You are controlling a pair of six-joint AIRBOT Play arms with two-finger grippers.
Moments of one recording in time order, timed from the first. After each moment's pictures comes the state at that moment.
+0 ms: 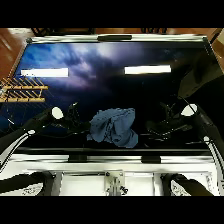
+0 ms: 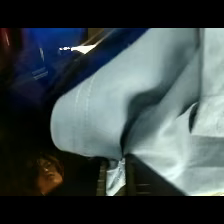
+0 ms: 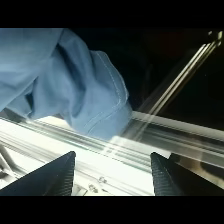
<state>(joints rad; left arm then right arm) -0.34 -1.37 0.78 0.96 -0.95 -1.55 0.00 -1.17 0.73 -0.95 1.34 1.47</state>
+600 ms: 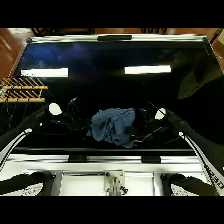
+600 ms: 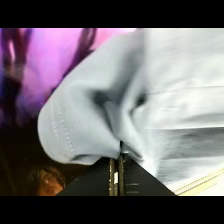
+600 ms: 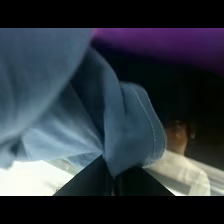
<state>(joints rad) -0.34 -1.33 0.86 0.96 -0.99 -1.53 0.28 -1.35 0.74 -0.93 1.13 1.51</state>
